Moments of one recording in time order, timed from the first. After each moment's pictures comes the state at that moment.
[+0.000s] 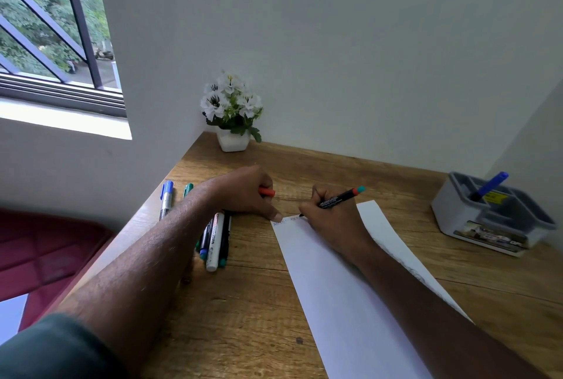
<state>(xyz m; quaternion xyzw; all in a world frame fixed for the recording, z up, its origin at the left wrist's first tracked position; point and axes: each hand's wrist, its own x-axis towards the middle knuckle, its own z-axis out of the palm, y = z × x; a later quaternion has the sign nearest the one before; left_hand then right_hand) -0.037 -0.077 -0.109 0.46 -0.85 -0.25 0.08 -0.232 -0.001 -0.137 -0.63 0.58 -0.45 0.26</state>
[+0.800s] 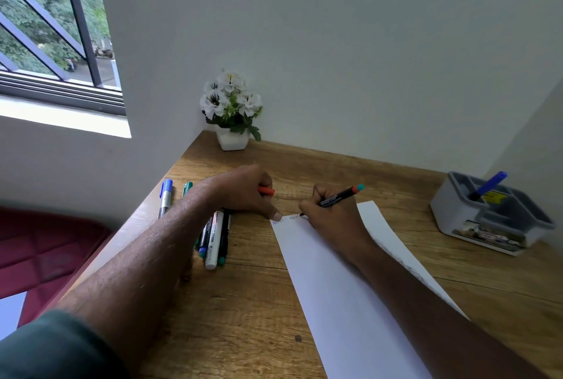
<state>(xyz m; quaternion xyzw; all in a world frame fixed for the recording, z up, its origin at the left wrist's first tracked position) -0.036 -0.074 -0.108 0.46 -0.85 -0.25 0.08 -0.230 0.001 -0.135 -0.61 0.60 -0.45 0.26</state>
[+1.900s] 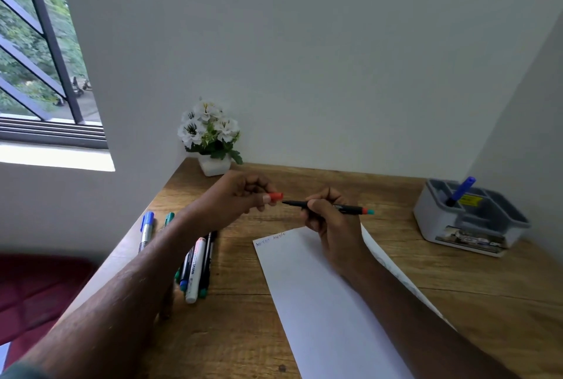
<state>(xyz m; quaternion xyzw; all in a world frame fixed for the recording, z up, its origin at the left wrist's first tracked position) -0.043 -0.068 -0.104 0.30 -0.79 -0.39 0.35 -0.249 0.003 -0.125 -0.48 0.39 -0.65 0.44</state>
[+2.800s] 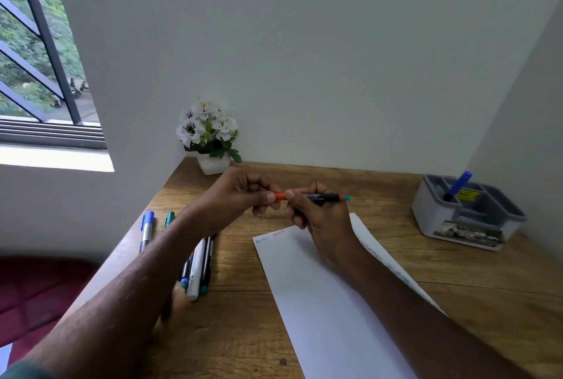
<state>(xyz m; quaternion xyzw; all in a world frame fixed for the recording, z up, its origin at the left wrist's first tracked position) -0.050 -0.065 -0.107 0.24 -0.75 -0.48 0.39 -0.238 0.001 -0.119 -0.50 0.39 -0.63 0.45</state>
